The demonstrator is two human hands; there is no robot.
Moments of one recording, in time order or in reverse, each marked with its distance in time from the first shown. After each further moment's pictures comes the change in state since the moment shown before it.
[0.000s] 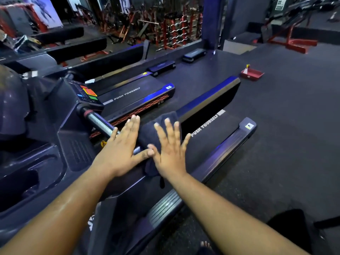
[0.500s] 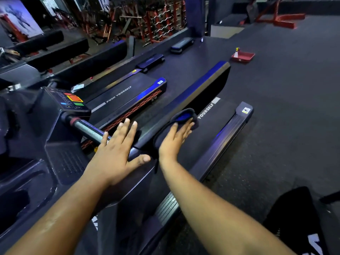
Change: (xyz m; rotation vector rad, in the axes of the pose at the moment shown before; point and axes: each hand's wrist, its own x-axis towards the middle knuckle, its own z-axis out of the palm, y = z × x) left_hand 0.000 0.000 0.004 0.146 -0.057 0.038; right_hand 0.039 -0.004 0.023 0.770 0.371 0.864
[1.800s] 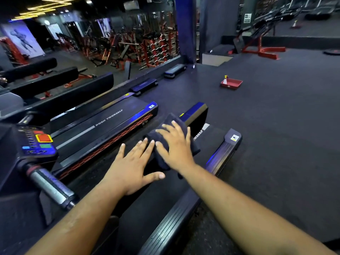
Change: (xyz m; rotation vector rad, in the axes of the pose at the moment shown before) left_hand 0.148 0.092 -0.014 0.157 -0.113 0.075; right_hand 0.177 -0.065 -0.068 -0.833 -0.414 -0.904
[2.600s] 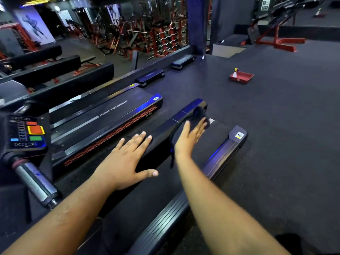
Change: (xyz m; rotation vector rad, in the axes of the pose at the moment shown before) left_hand 0.035 0.006 0.011 -0.036 0.082 0.044; right_hand 0.035 0.056 0.026 0.774 0.456 0.791
